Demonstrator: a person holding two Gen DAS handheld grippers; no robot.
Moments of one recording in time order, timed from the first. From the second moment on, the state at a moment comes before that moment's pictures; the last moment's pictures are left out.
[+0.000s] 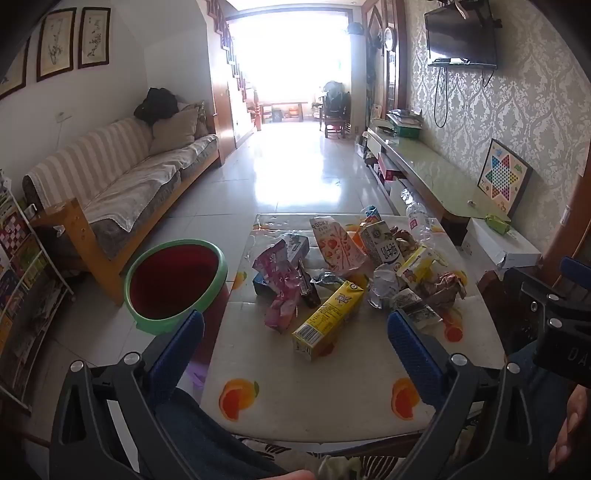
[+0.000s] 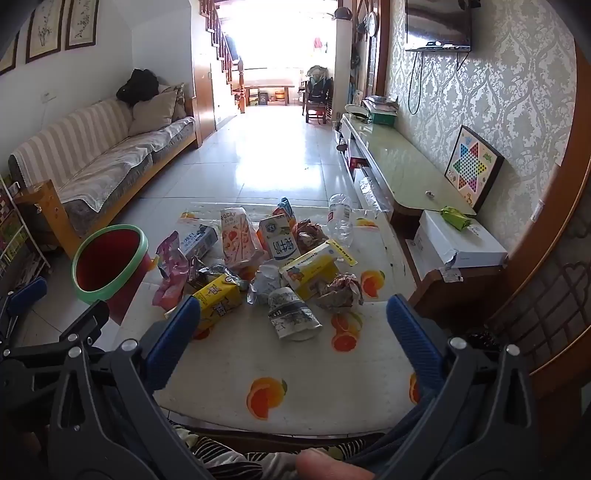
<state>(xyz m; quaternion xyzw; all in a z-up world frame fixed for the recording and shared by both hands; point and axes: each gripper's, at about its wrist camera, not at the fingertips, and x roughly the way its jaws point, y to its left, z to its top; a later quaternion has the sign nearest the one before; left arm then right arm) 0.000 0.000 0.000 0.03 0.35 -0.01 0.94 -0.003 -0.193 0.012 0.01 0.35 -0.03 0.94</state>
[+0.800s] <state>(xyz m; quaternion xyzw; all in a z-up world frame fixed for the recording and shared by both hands) 0.001 0.000 -0.008 0.03 0.35 -0.01 0.94 -0.006 -0.188 0.013 0.00 0.35 -0.03 0.94</state>
